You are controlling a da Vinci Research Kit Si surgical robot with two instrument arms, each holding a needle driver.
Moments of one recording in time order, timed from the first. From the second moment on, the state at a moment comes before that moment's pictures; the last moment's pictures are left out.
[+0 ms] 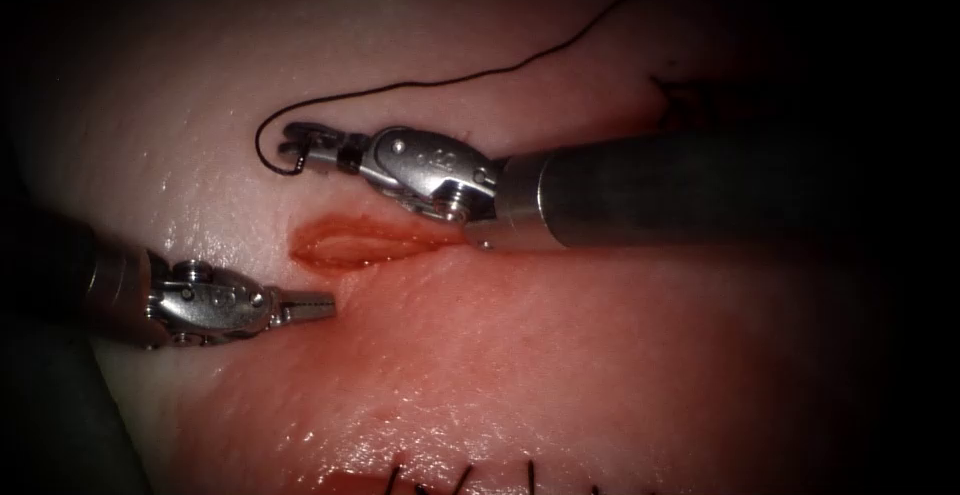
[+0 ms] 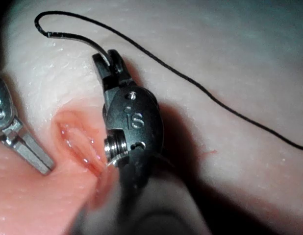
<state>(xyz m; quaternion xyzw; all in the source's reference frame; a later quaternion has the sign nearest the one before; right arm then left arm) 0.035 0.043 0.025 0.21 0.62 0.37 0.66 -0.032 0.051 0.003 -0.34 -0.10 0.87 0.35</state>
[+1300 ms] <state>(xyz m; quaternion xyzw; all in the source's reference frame) 0.037 0.047 0.024 0.16 0.70 0.07 0.69 -0.032 0.051 0.003 -0.34 -0.10 0.87 0.35</state>
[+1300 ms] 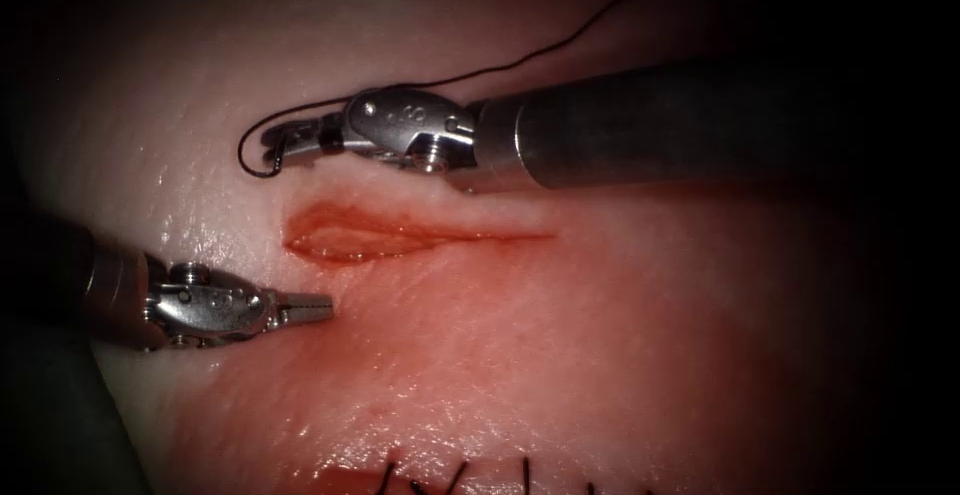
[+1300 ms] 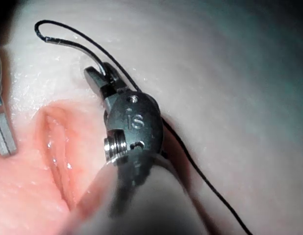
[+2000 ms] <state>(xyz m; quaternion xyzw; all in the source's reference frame) 0.040 0.050 0.025 0.27 0.67 0.13 0.68 -0.032 0.051 0.003 -0.34 -0.10 0.87 0.35</state>
